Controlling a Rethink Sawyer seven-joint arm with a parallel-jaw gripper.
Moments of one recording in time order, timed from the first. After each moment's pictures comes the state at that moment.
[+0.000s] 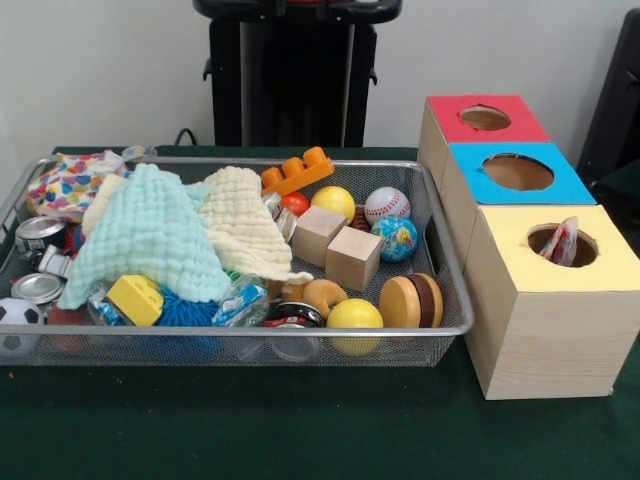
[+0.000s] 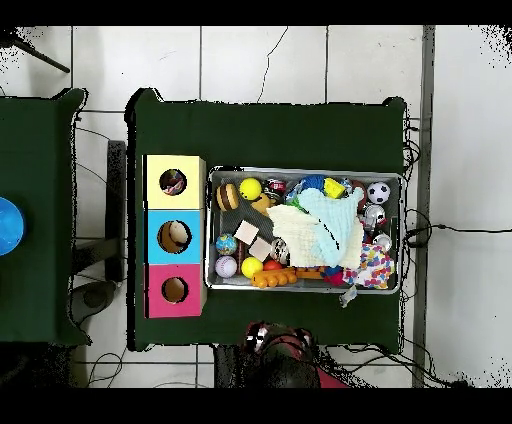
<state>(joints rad) -0.34 -1.12 -0.16 2.35 0.08 0.35 1.31</state>
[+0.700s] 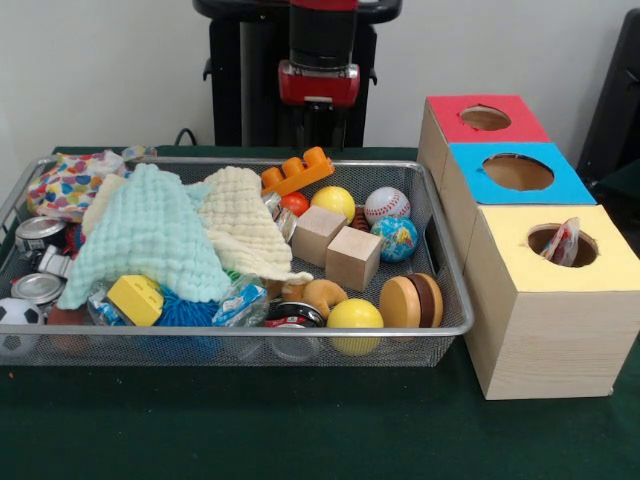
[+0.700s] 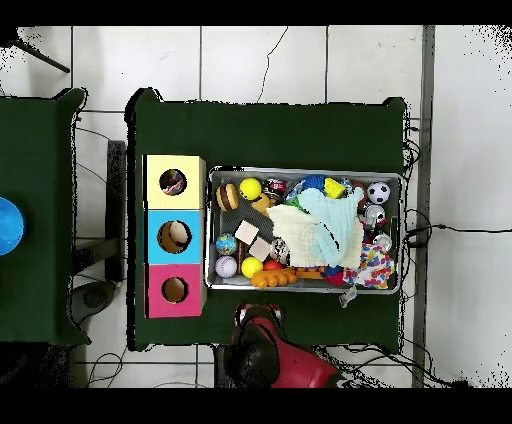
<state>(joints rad) -0.43 -0.57 0.02 2.39 -0.01 -0.35 1.31</state>
